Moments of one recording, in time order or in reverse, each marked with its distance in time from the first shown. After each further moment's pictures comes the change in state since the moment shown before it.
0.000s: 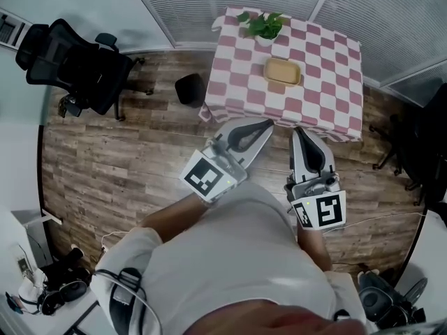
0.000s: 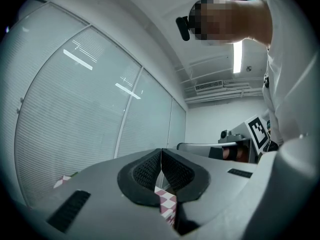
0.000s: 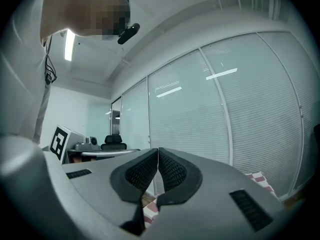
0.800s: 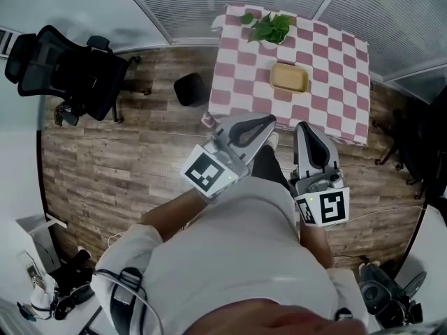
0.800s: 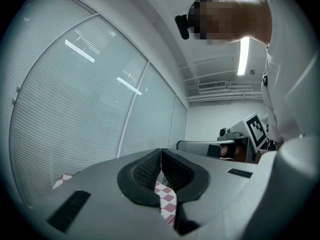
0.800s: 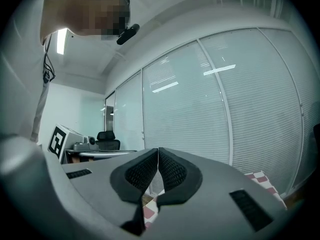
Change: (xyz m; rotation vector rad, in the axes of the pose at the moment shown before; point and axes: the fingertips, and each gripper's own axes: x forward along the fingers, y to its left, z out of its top) left arm 0.026 0.093 -0.011 -0.035 0.036 -0.032; right arm 0.090 -0.030 -0.017 0.007 0.044 -0.048
